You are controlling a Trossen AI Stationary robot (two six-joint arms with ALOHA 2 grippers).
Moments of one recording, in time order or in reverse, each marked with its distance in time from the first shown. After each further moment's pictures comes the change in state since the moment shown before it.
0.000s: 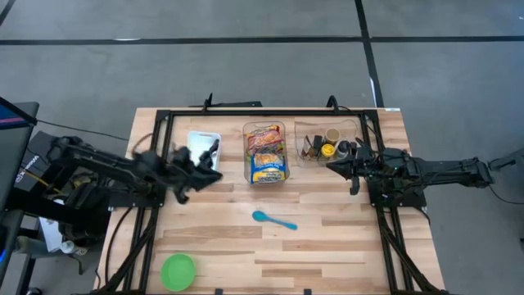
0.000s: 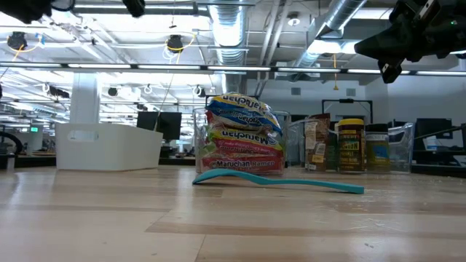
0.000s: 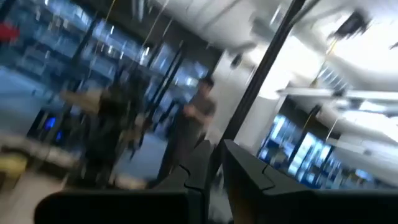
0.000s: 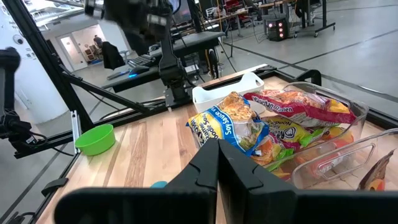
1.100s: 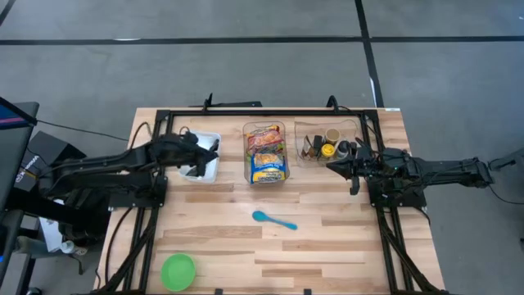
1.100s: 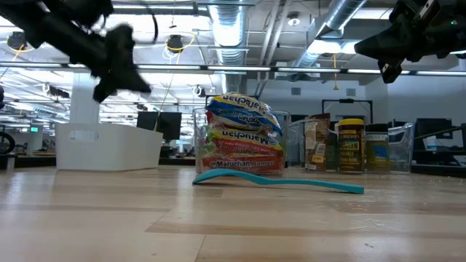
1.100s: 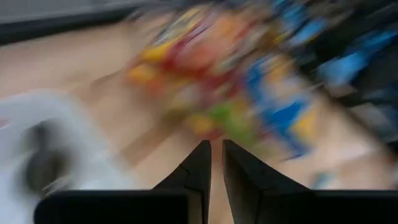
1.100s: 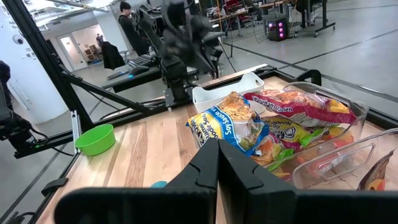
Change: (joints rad) left arm 0.504 -0.123 -0.001 -0.979 0.000 -0.033; right arm 0.000 0.000 0.000 0.000 0.000 0.000
